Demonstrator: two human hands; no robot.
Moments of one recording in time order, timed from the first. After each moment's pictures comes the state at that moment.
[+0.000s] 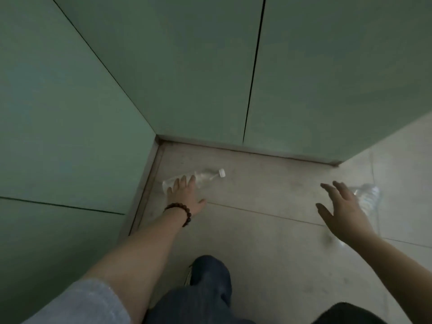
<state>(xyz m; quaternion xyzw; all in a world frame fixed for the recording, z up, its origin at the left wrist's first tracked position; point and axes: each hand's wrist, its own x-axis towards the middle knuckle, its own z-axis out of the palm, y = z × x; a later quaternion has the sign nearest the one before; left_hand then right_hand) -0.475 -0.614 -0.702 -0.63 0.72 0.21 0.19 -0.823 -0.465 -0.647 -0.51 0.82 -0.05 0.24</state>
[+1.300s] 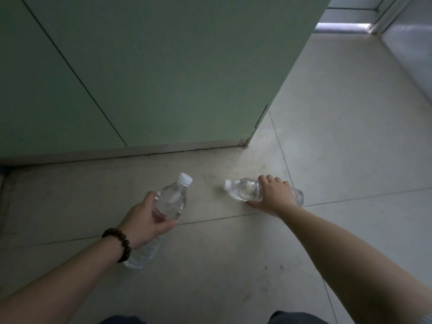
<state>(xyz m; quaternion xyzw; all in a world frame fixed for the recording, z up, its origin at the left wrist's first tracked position) -0.620 -0.576 -0.758 -0.48 0.75 0.45 0.03 -0.944 -0.441 -0.802 -0.50 0.84 0.13 0.16</state>
